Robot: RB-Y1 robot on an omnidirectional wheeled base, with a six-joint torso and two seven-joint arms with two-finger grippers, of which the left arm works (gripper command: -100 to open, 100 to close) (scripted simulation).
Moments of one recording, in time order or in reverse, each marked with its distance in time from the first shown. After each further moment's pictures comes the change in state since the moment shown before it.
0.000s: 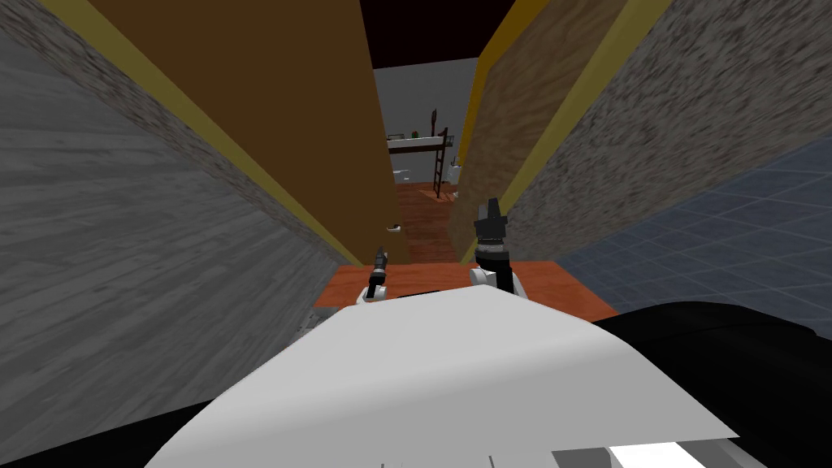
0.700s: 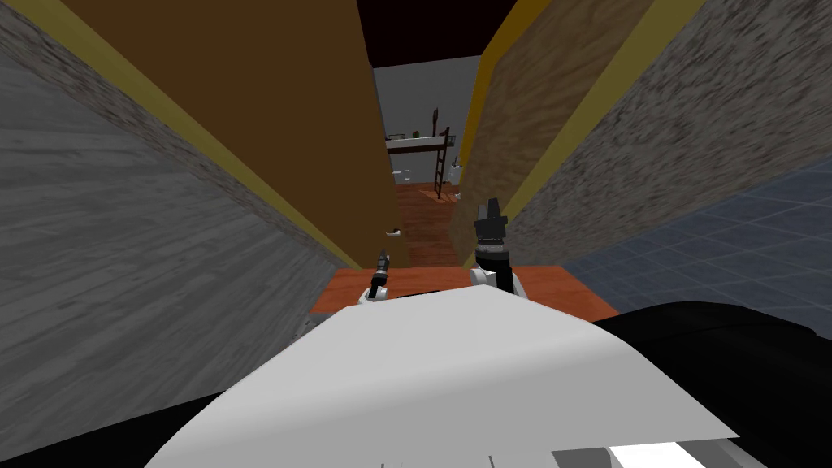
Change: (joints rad) arm -0.073 0.001 -0.012 0.184 0.007 -0.039 0.024
